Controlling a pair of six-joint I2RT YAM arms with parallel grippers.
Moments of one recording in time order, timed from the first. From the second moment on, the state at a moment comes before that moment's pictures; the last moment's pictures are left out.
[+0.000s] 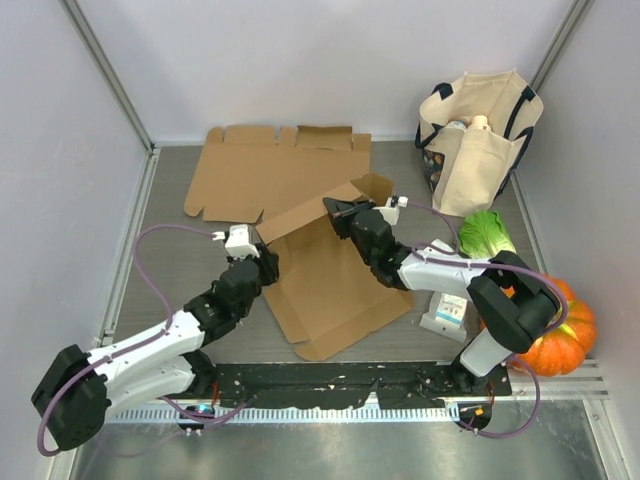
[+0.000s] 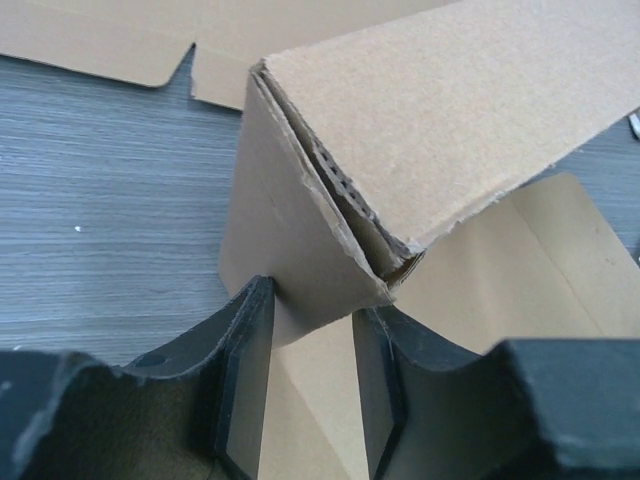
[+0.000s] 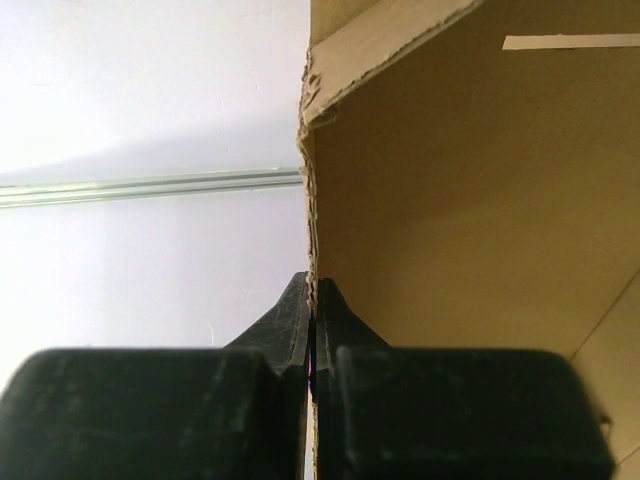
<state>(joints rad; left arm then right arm) -0.76 0.93 0.39 0.17 -0.54 -0.55 0.76 1.60 0.81 0.60 0.43 1.58</state>
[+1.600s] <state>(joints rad) -0.85 1.39 0.59 0.12 -1.12 -0.63 0.79 1.60 0.82 0.57 0.43 1.70</state>
